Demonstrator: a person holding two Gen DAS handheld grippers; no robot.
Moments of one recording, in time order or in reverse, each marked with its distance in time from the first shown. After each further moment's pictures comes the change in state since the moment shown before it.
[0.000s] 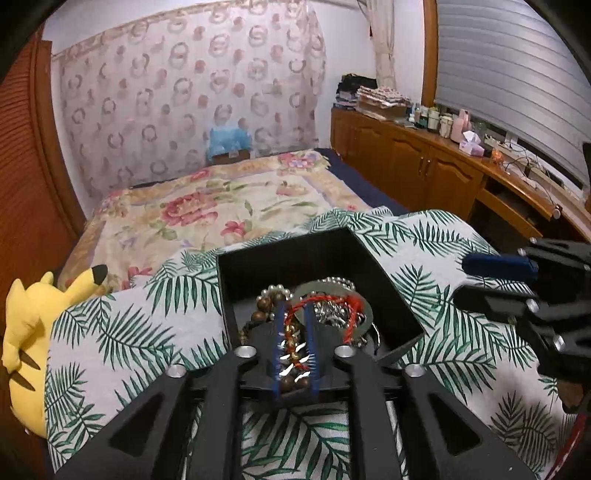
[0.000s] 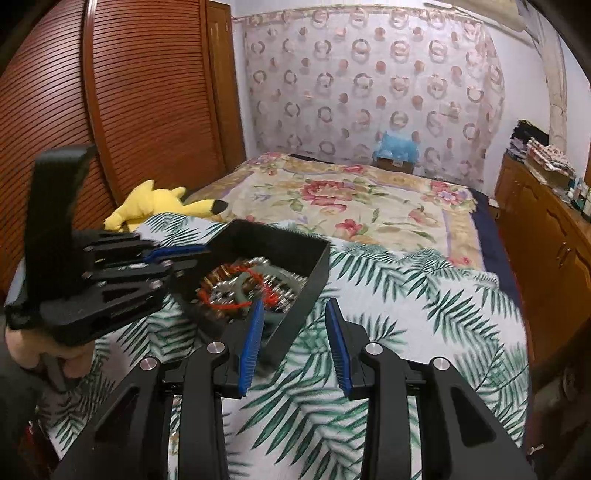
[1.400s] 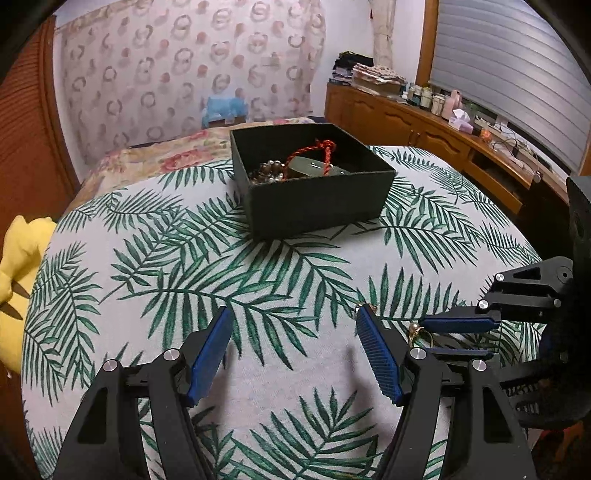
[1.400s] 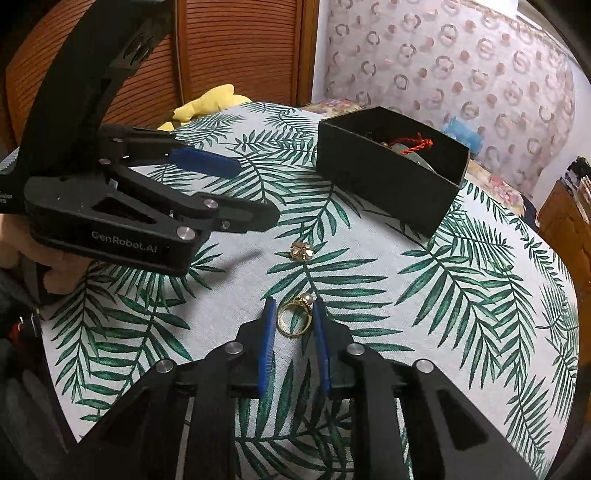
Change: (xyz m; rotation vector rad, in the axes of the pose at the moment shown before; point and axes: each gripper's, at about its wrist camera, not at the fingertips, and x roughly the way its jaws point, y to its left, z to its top) left arm -0.044 0.005 -0.111 -0.036 0.093 -0.053; right arm 0.013 0.107 -0.102 -0.261 0.190 0.073
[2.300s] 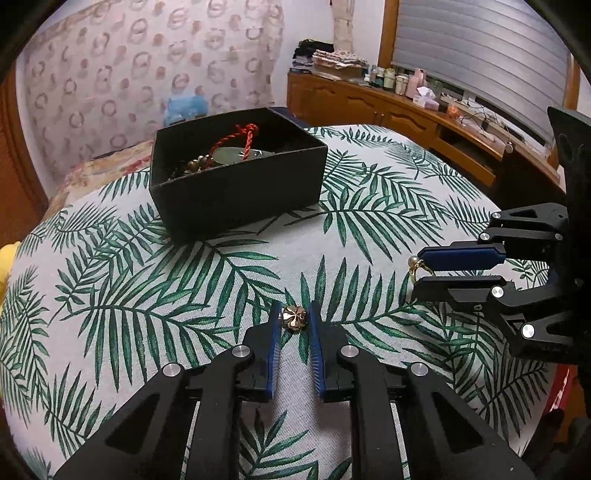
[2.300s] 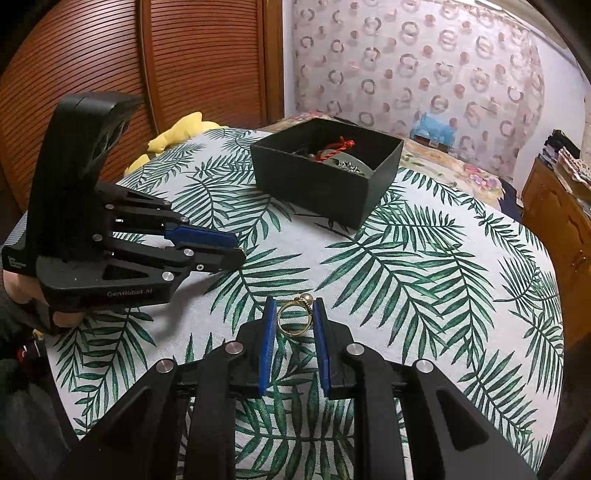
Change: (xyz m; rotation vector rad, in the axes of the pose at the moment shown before) left arm 0.021 -0.042 0.003 0.100 0.030 -0.093; right arm -0.033 -0.051 -0.017 0.114 -0.067 -0.028
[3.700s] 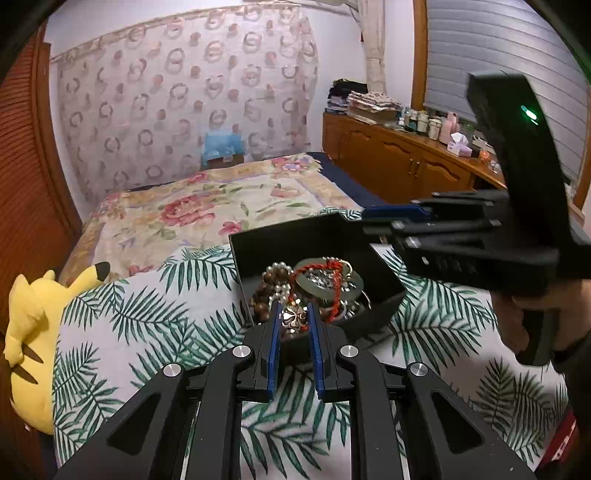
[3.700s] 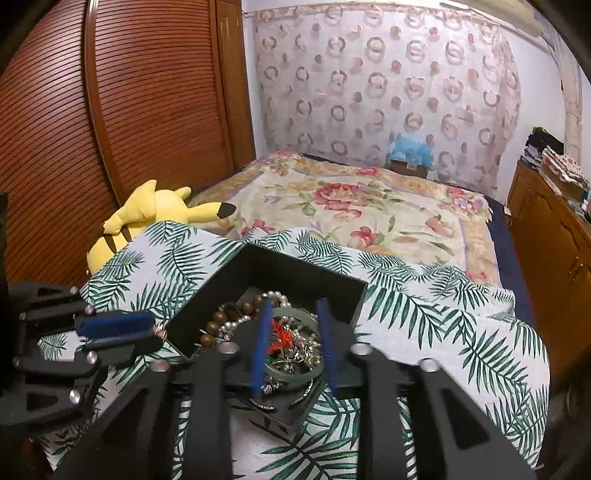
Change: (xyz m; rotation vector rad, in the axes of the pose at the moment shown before) left arm -0.025 0.049 0.082 -0.049 -0.143 0.125; right arm 0.051 -0.062 0.143 0.112 -0.117 -0.052
